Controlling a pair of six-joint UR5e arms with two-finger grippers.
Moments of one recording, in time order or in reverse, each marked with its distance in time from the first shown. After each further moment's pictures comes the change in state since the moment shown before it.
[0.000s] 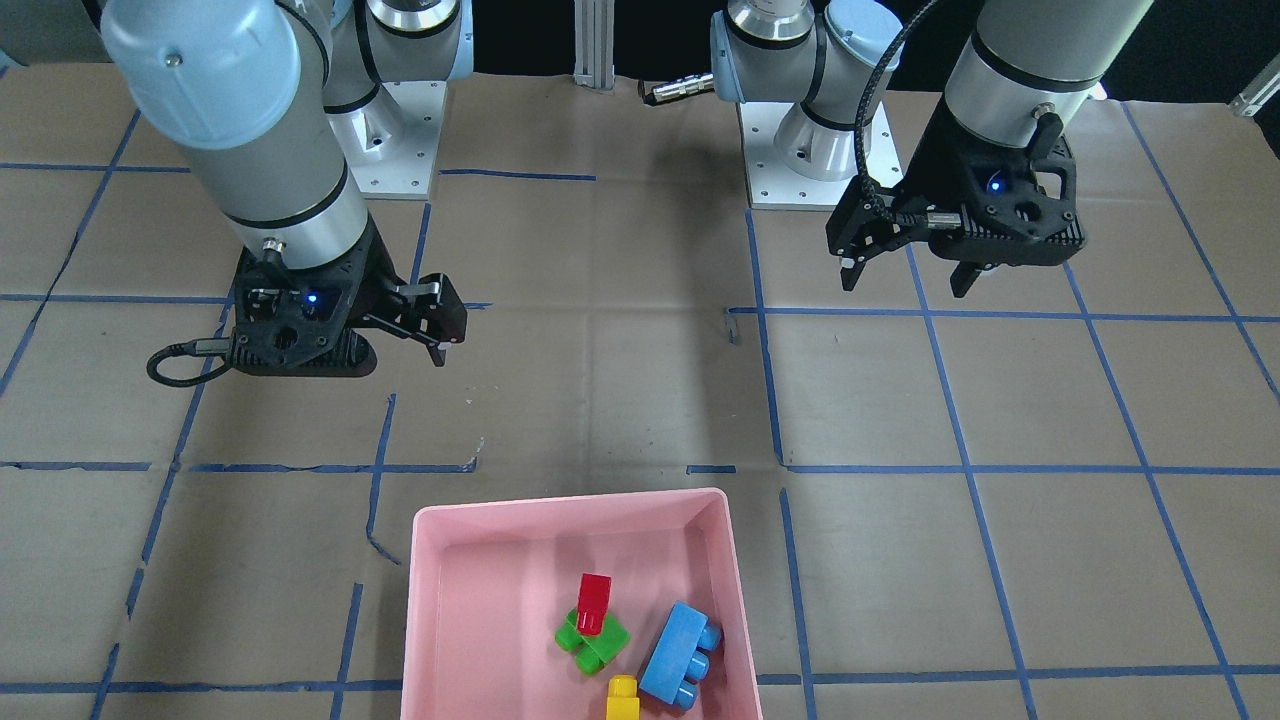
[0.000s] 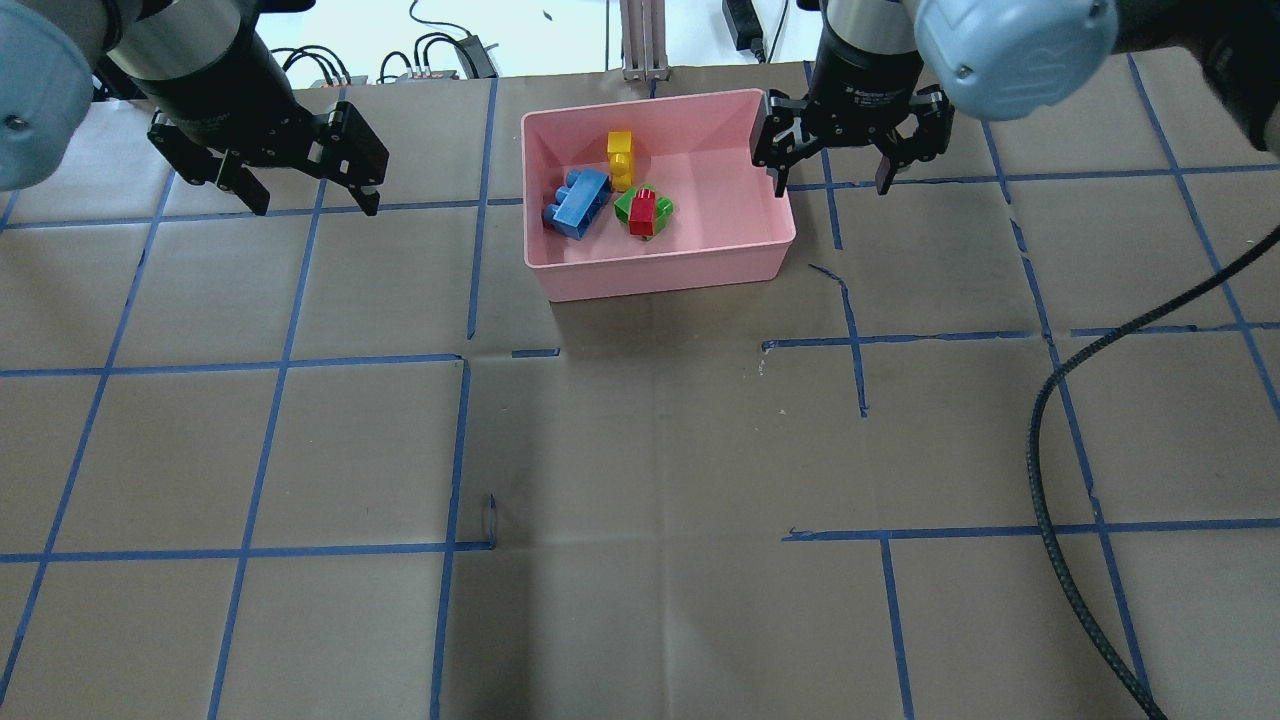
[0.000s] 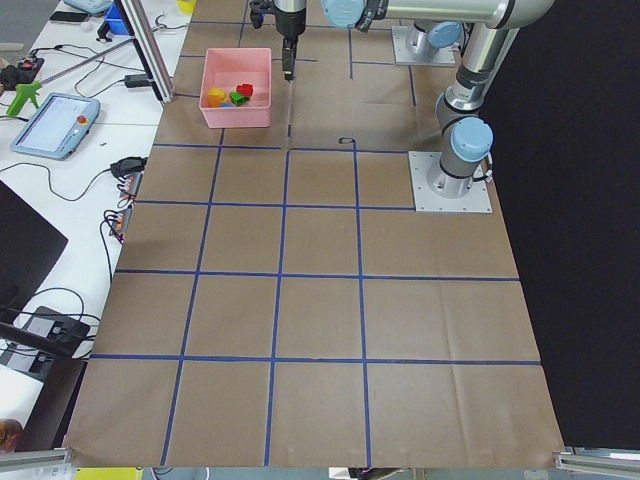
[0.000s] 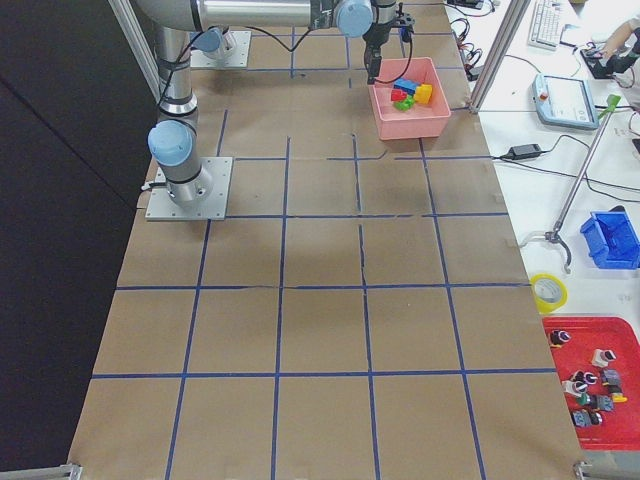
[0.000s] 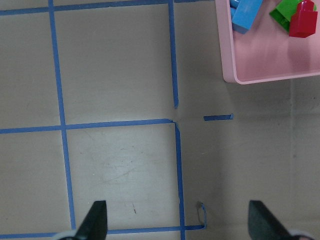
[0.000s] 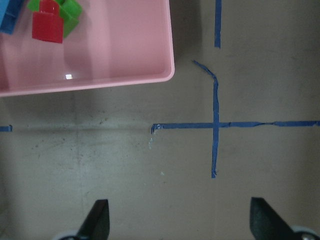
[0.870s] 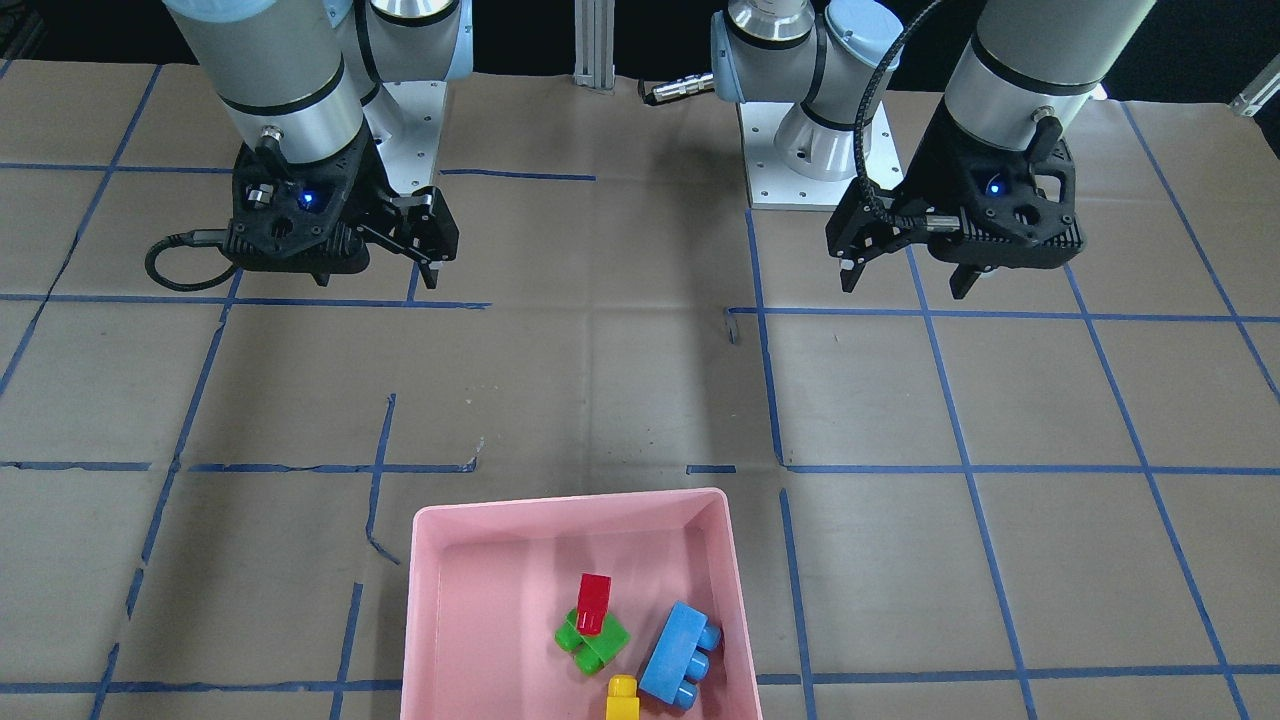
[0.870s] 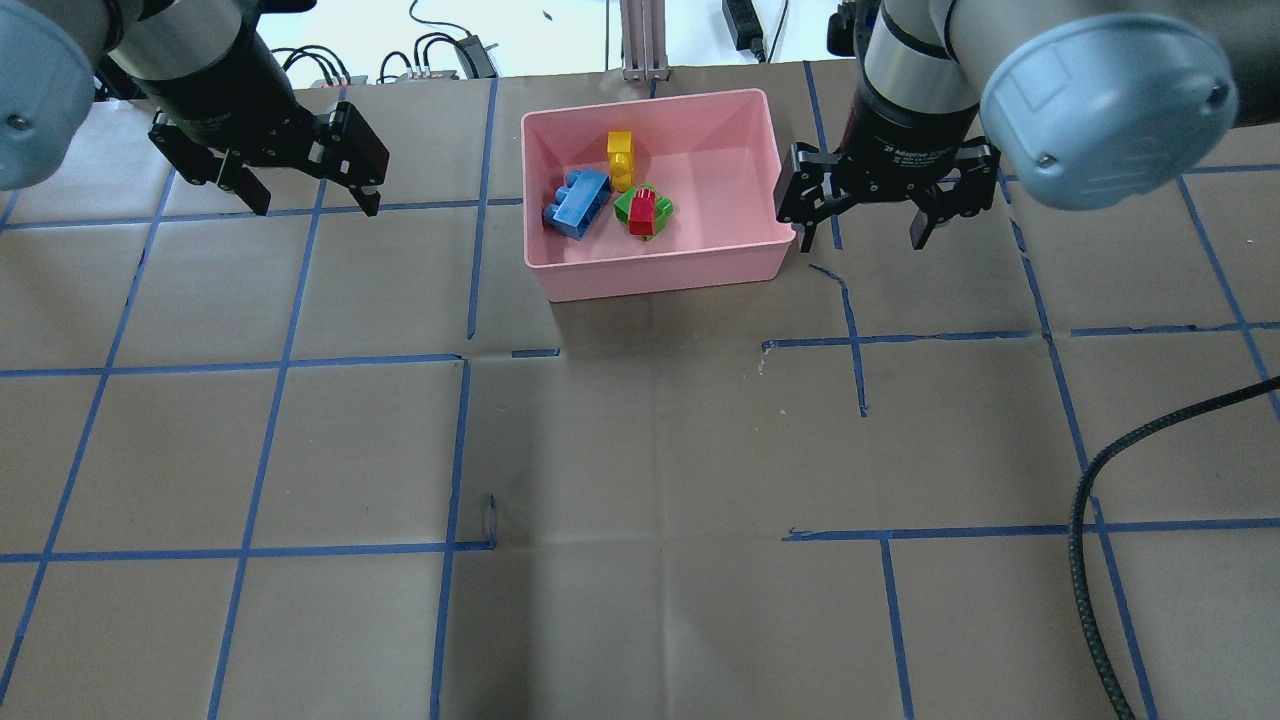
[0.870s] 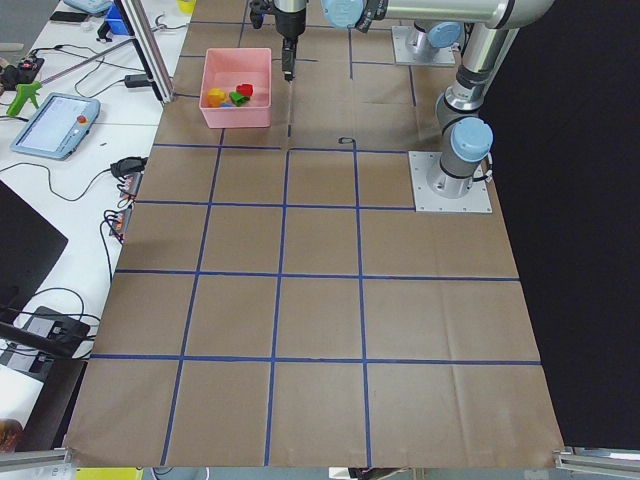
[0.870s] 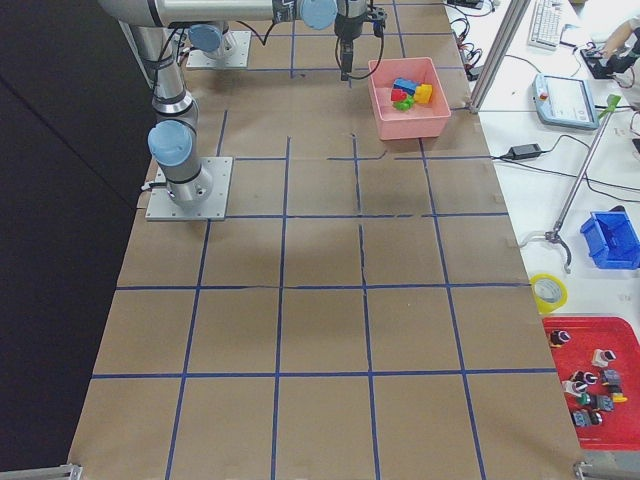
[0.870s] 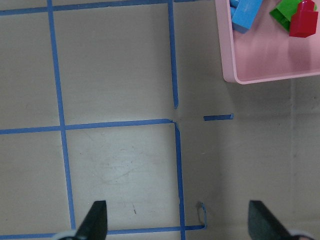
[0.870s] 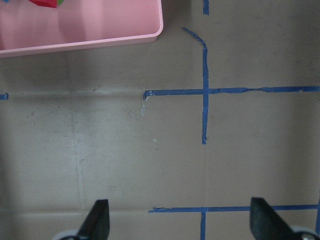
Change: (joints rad) left arm 0.000 -0.002 0.000 0.000 0.000 0.003; right arm 0.000 -0.161 0.115 0.026 -0.013 0.004
